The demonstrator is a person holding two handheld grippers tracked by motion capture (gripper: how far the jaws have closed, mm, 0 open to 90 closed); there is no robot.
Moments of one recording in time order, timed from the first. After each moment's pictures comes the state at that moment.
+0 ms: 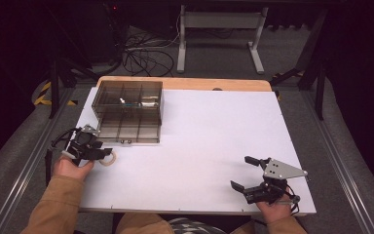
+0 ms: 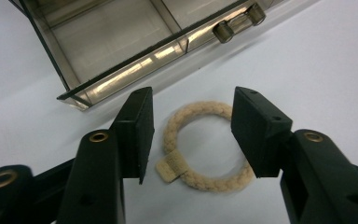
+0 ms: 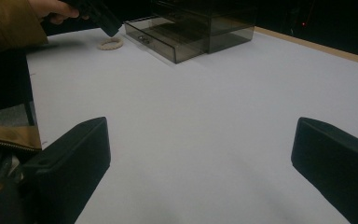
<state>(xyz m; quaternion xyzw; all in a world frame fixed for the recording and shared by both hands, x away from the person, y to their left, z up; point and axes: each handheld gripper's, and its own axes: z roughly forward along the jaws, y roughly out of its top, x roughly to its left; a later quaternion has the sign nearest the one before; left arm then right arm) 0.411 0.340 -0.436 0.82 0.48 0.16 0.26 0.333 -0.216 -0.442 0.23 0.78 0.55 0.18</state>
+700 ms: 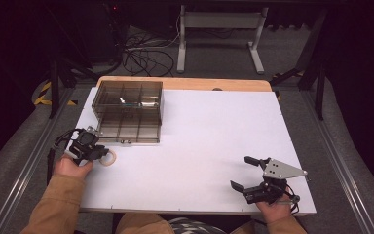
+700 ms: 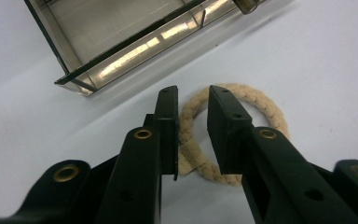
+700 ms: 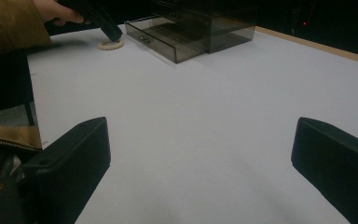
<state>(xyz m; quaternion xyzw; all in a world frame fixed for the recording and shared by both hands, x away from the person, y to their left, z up) 0.417 0.340 -0.444 0.84 0.48 0.16 0.22 0.333 -0.216 -0.443 0.23 0.78 0.55 0.18</state>
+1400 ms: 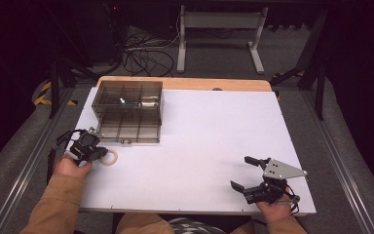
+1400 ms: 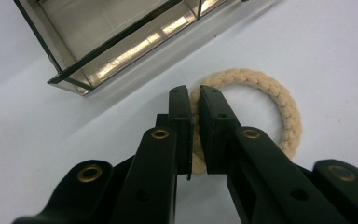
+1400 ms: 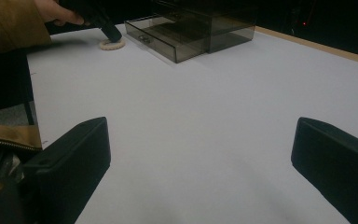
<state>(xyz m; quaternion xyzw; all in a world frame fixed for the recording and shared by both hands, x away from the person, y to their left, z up) 0.416 0.339 -0.447 0.85 0.46 0.16 0.20 0.333 -0.216 -0.443 0.22 0.78 0.55 0.18</state>
